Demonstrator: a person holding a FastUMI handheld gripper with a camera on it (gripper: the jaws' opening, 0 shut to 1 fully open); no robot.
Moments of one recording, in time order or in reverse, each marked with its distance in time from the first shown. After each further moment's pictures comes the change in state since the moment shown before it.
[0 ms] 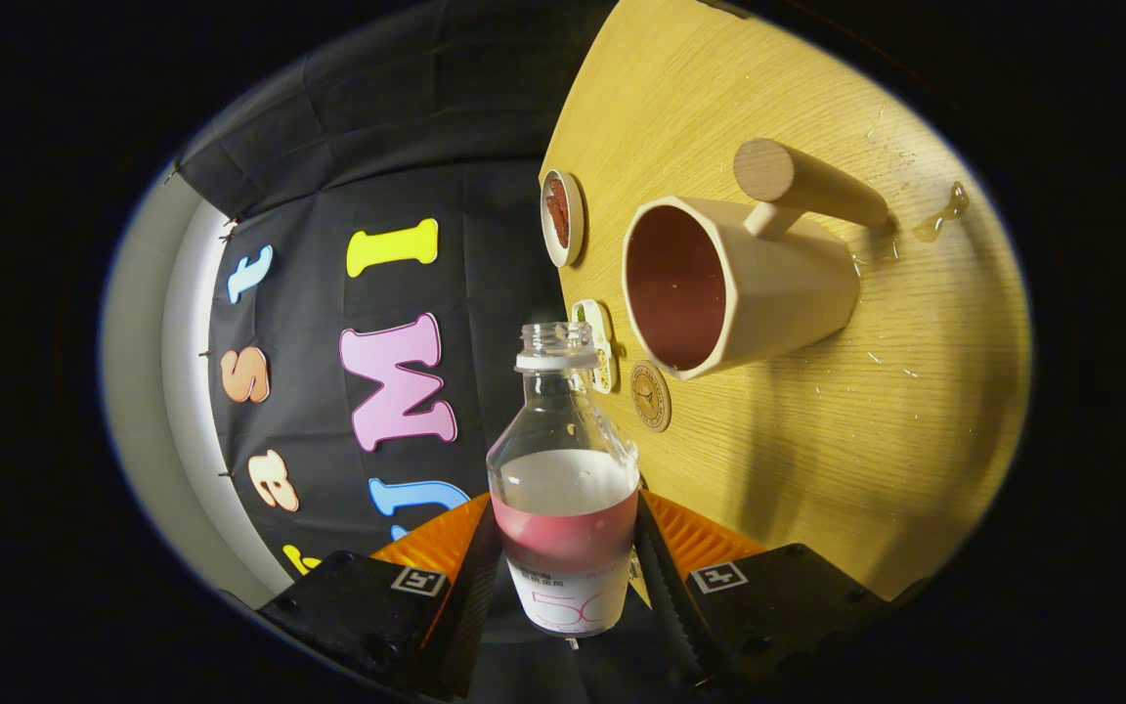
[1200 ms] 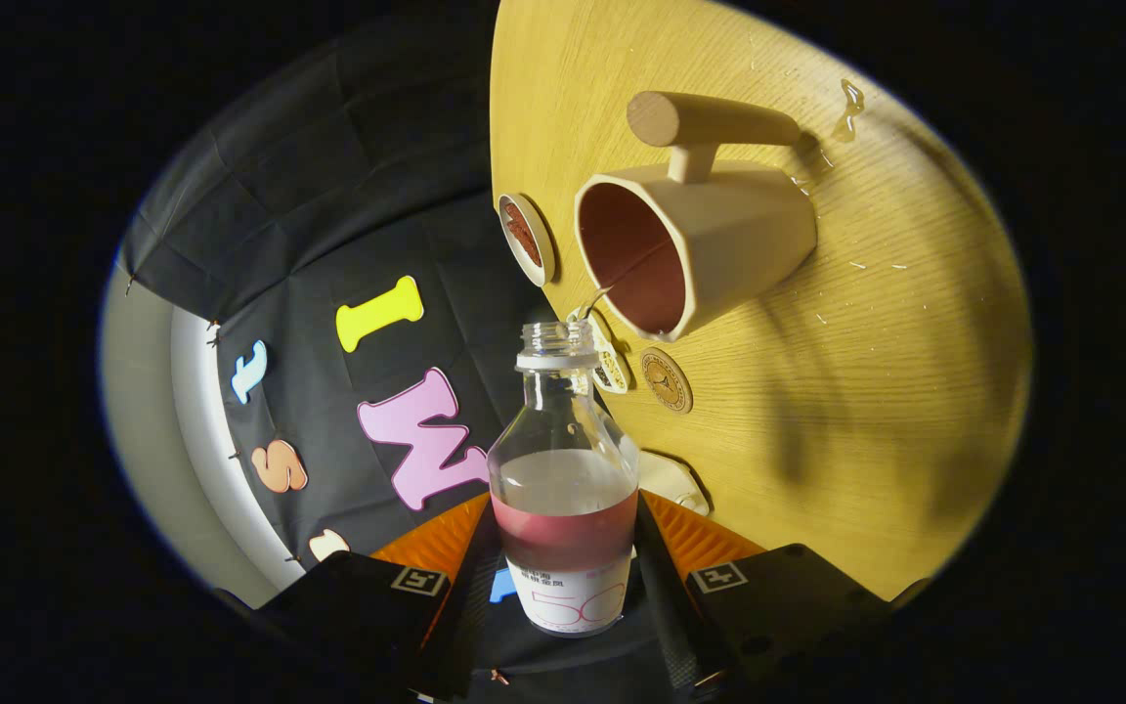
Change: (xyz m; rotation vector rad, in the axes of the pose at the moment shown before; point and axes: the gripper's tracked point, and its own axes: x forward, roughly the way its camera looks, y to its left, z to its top) arm 0.004 0.016 0.000 0.291 -0.062 0.035
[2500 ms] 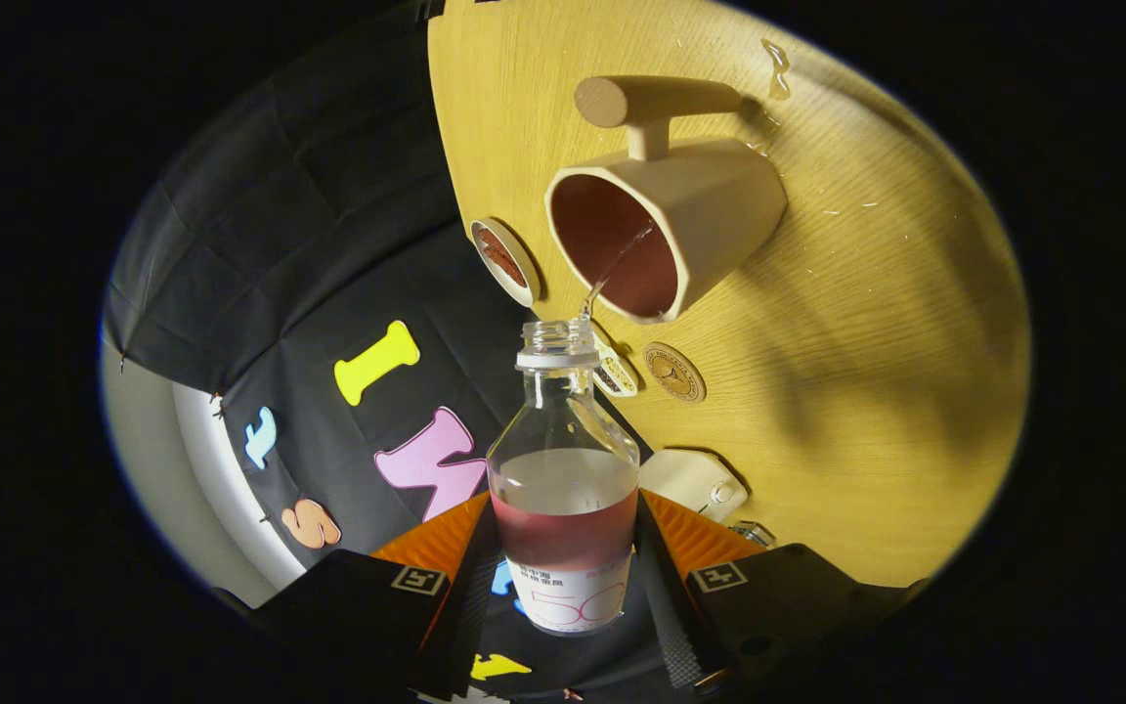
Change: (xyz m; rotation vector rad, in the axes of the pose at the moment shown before) arm 0.008 0.012 0.000 0.197 -0.053 -0.005
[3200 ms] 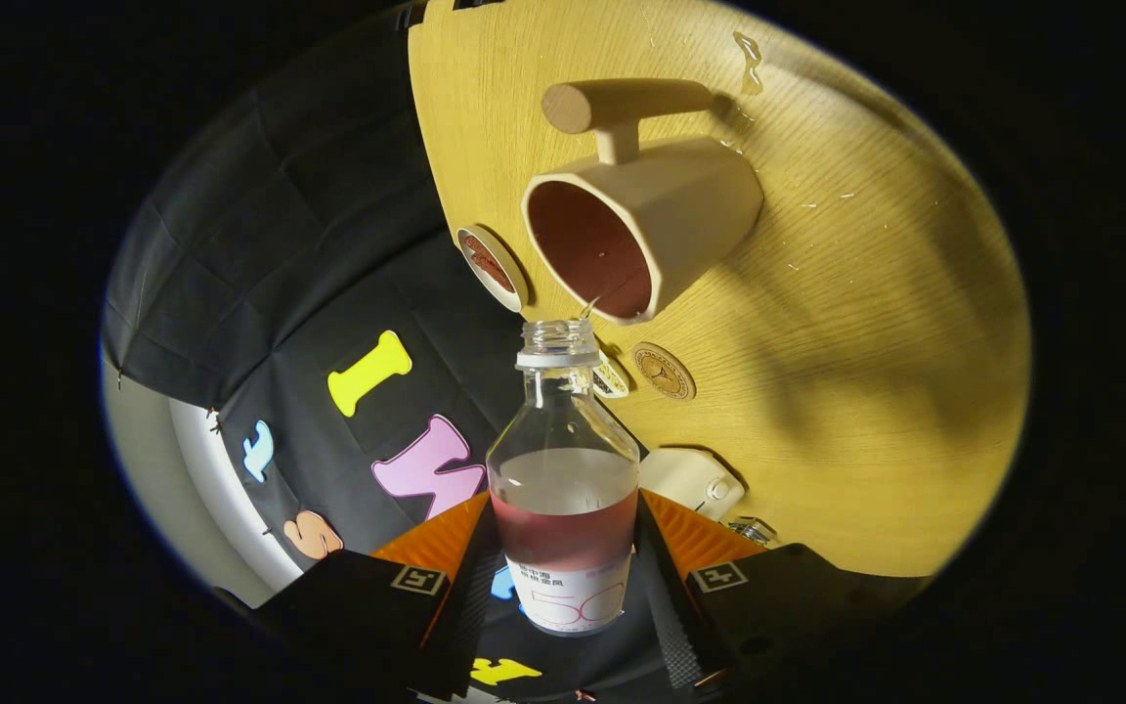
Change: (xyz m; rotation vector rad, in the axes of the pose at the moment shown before) arm 0.000 -0.008 -0.003 0.037 -0.010 -0.018
